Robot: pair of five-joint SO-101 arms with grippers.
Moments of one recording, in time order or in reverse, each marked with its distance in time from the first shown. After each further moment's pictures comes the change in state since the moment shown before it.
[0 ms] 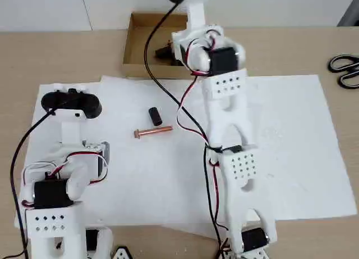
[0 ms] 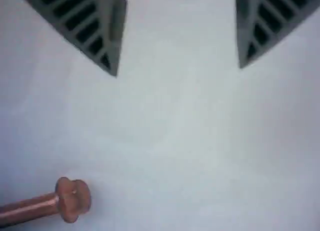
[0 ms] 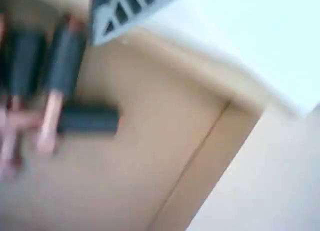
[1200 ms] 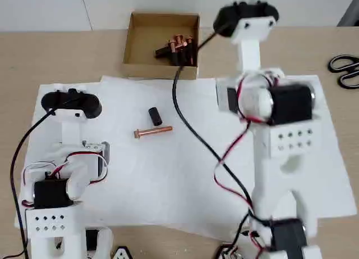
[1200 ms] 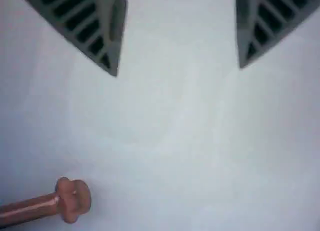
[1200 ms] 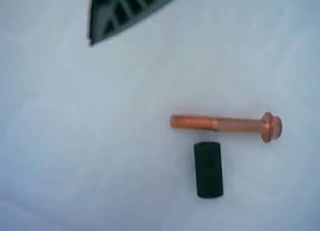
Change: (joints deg) left arm 0.0 0.0 0.0 0.0 0.0; right arm 6.0 -64.7 71.3 10.3 0.0
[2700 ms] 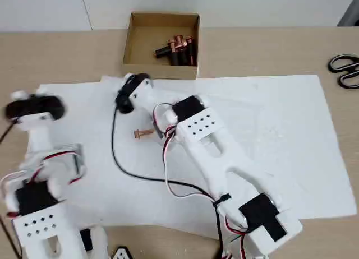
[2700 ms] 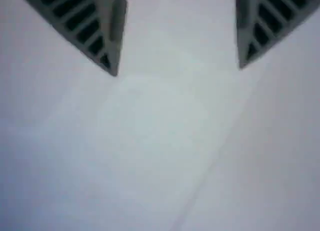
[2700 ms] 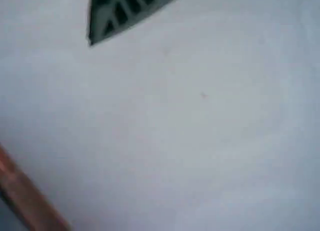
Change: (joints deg) left arm -19.2 0.0 0.0 0.0 0.0; right arm -23.1 15.6 28.2 -27.3 26.6
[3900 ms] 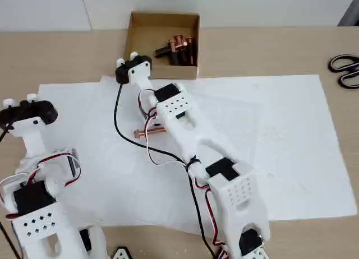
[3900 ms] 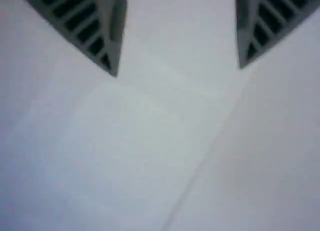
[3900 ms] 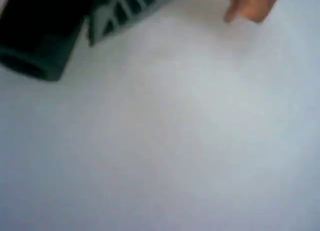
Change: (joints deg) left arm 0.3 0.0 3.1 -1.2 0.0; right arm 2.3 34.0 -27.6 -10.5 -20.4
